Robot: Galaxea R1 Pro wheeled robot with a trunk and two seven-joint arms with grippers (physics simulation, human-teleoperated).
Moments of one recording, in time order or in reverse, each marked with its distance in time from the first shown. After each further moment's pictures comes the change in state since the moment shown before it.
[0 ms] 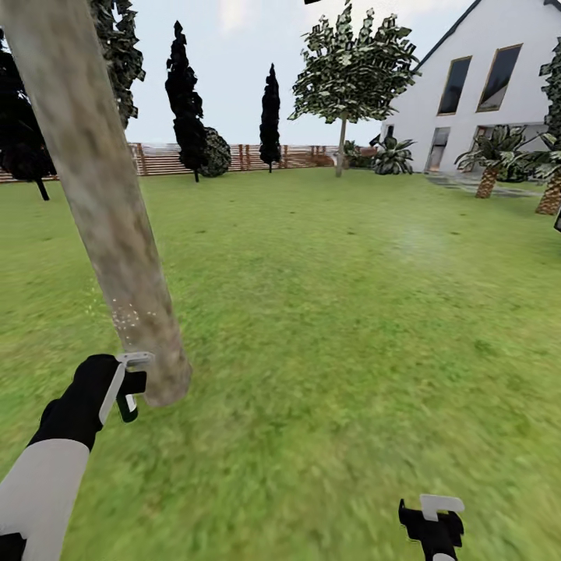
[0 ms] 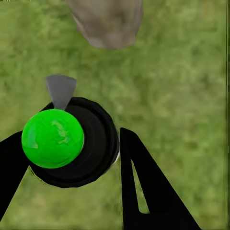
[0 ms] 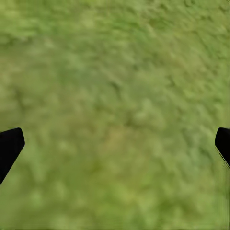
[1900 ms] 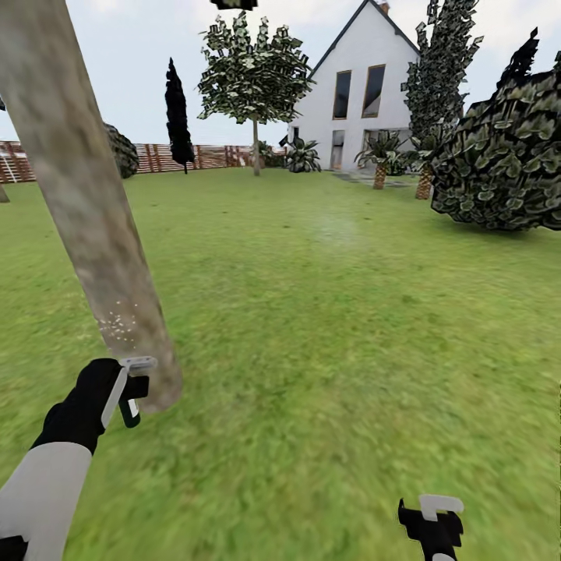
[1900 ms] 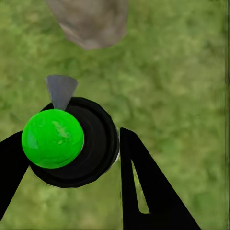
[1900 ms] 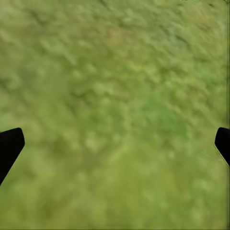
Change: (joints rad) left arm 0.011 -0.008 -0.001 0.016 0.005 -0.003 0.000; right arm 0.000 0.002 0.001 0.000 0.001 0.000 0.000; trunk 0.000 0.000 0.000
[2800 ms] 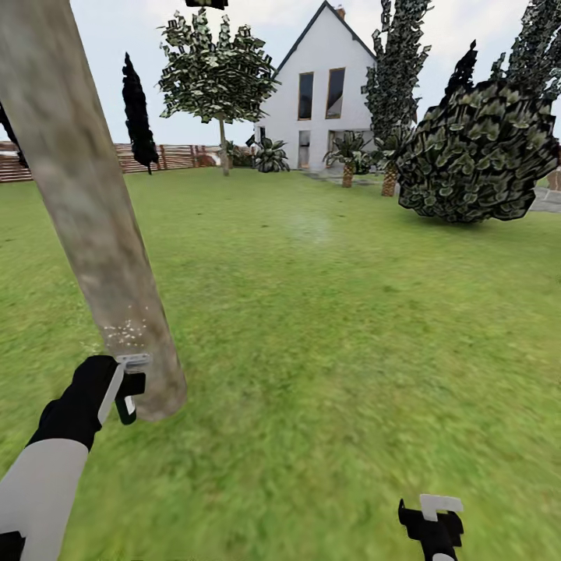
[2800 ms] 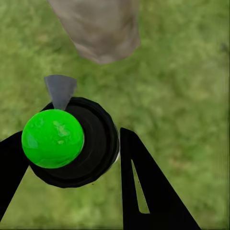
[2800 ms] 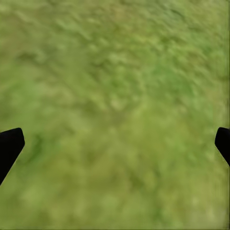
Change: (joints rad) left arm -0.013 0.013 0.004 0.002 -0.004 0.004 -0.002; right arm 0.000 -0.001 0.000 0.000 0.000 0.000 -0.001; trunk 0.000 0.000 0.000
